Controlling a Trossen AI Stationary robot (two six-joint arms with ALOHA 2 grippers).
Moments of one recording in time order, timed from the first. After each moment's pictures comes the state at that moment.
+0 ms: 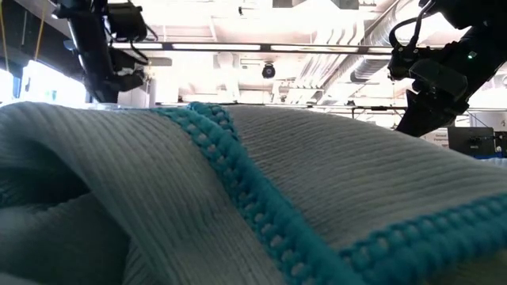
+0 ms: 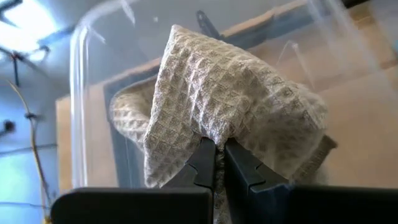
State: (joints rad) left arm 0.70 1.00 0.82 -0.90 -0.55 -0.36; right arm 0.35 1.17 0.53 -0.40 0.55 0.81
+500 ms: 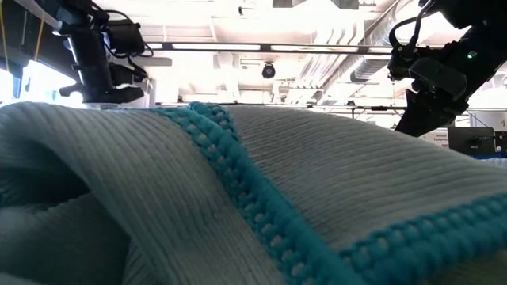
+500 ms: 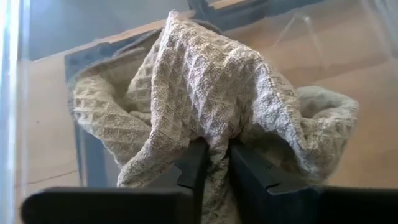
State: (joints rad) left arm 0.79 1.03 0.73 -0.80 -0.40 -0.38; right arm 0.35 1.17 0.53 -0.39 0.55 0.81
